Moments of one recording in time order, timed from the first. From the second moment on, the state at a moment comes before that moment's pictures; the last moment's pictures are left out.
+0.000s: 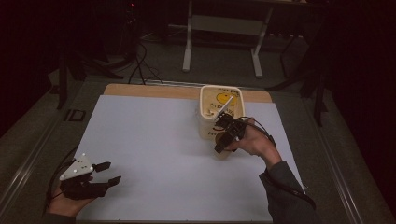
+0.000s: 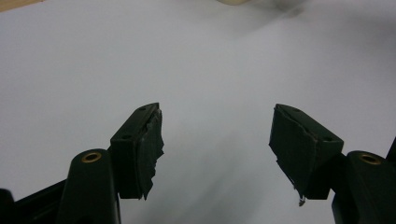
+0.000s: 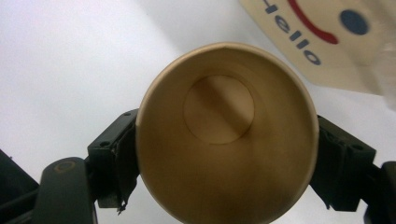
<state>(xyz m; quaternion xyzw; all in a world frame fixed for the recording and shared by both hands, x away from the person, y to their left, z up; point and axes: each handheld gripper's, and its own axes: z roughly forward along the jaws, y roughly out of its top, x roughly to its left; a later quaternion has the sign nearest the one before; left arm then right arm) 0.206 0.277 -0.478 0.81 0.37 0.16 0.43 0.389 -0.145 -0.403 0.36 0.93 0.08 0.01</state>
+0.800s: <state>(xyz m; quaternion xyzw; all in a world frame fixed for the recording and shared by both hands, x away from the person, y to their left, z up) 0.206 0.277 -0.478 0.81 0.37 0.16 0.43 0.394 -0.156 -0.329 0.35 0.93 0.08 0.04</state>
